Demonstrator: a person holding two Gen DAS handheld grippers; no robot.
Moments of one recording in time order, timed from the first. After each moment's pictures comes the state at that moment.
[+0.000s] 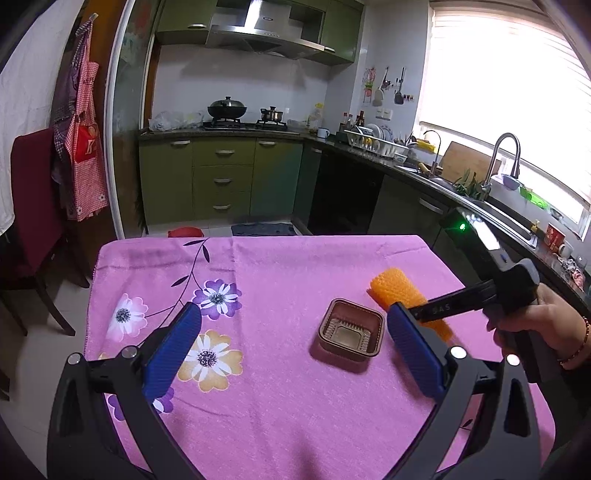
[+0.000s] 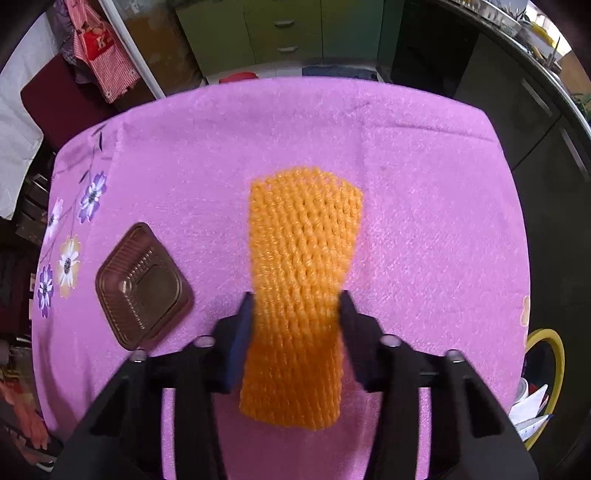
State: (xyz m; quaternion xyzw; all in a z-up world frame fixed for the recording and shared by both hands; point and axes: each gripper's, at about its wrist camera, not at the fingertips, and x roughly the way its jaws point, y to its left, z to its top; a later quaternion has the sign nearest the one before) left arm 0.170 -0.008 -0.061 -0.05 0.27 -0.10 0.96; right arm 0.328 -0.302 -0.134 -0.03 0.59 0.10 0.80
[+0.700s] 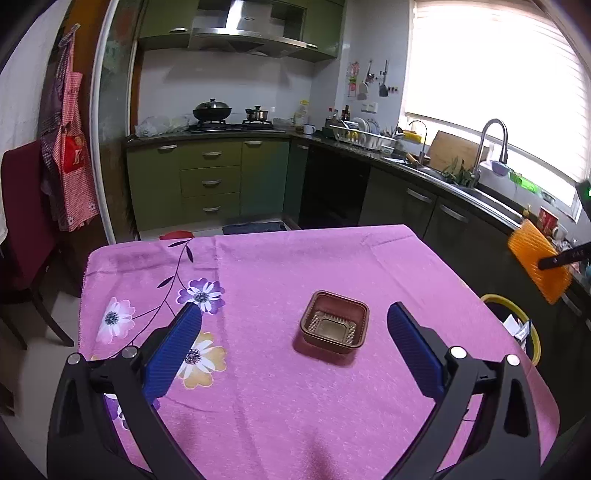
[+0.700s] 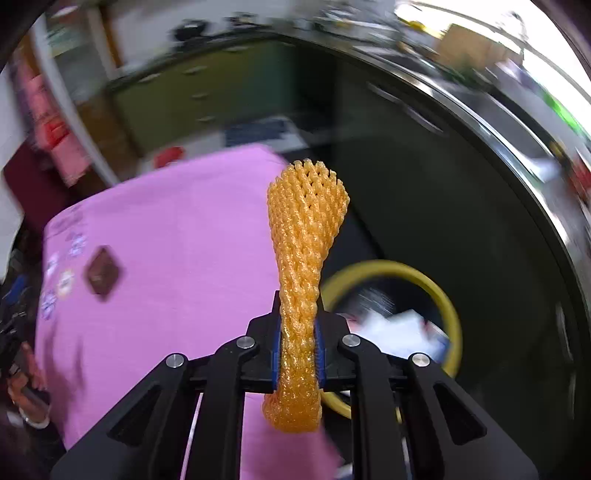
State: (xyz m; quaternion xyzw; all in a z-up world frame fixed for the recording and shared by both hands) left arm 0.165 -0.027 -0.064 -0.02 0.27 -0.12 0.96; right arm 0.181 -0.525 -0.011 0.04 0.50 -0.04 0.86
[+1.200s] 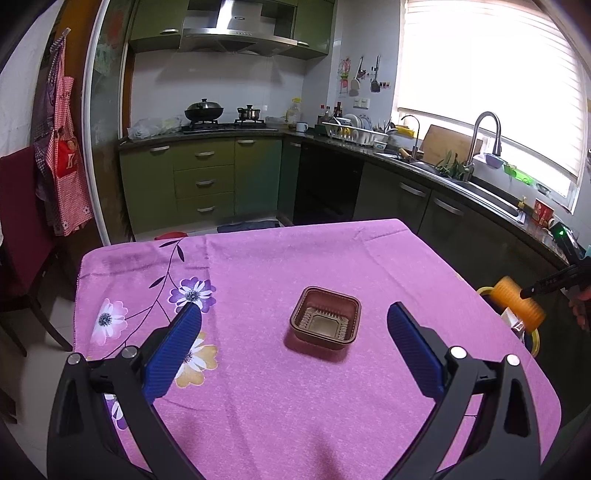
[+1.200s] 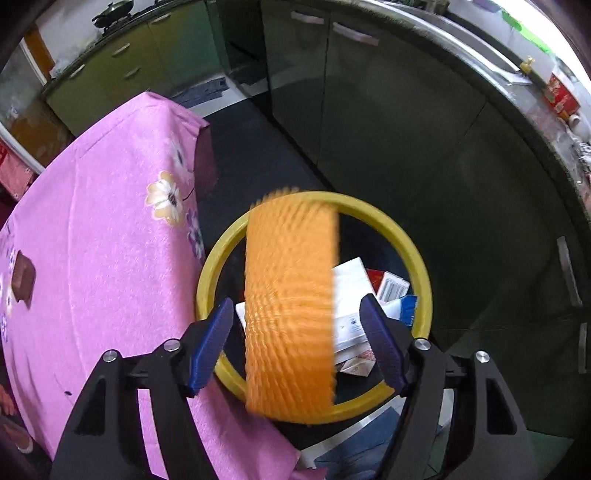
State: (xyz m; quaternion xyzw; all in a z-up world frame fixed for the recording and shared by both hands) left arm 0.163 -0.034 -0.066 -0.01 0.27 -0.13 0.95; right arm 0.192 -0.600 -0.093 0.08 0.57 -0.12 0.81
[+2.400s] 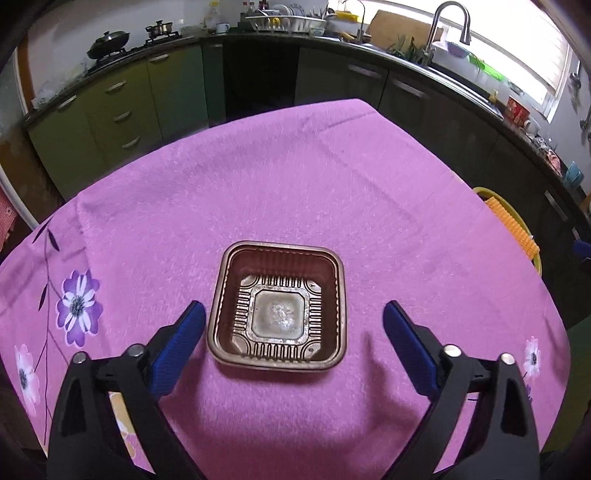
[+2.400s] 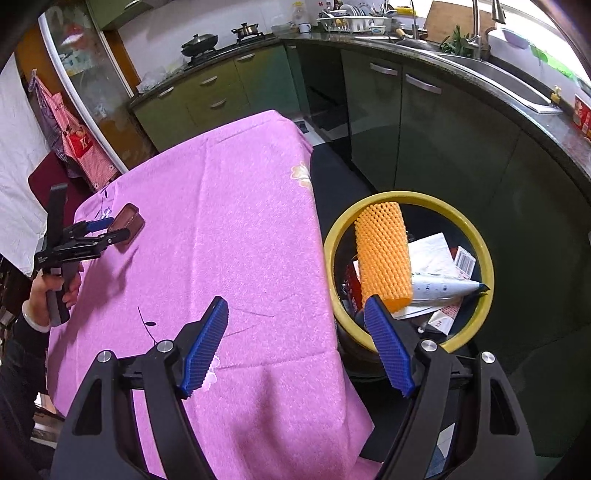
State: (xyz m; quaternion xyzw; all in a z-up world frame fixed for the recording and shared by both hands) left arm 0.273 -0.104 -0.140 0.09 0.46 -0.25 0.85; right arm 0.089 -0.515 -0.066 0.10 0.47 0.02 0.87
